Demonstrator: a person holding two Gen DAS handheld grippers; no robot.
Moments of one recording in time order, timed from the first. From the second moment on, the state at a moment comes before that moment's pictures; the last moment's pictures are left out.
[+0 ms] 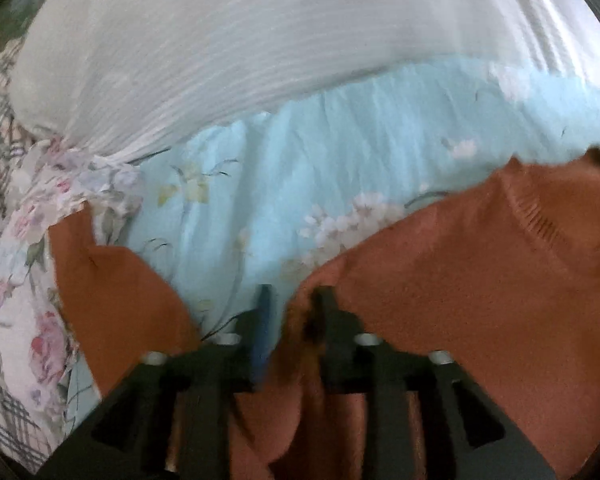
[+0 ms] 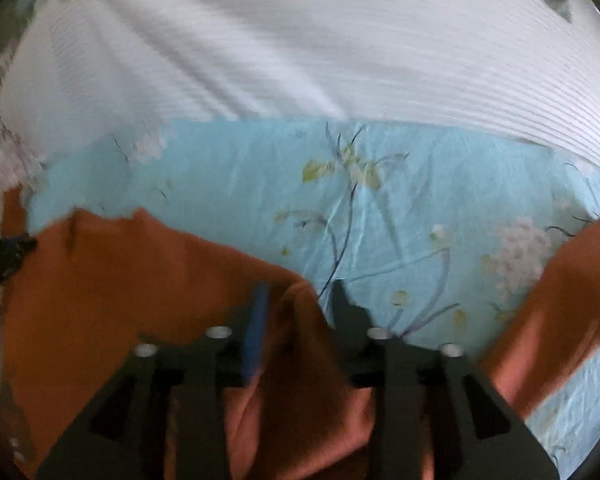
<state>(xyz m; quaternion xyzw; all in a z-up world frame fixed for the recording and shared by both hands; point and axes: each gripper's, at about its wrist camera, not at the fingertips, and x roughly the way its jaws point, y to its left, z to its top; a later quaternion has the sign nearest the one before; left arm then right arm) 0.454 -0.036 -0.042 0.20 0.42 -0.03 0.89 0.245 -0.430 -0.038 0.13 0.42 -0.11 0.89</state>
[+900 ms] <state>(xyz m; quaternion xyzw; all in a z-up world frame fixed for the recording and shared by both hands) 0.242 -0.099 -0.055 0.06 0.49 -0.20 0.85 0.178 -0.646 -0.039 0.30 0.35 -0.31 0.83</state>
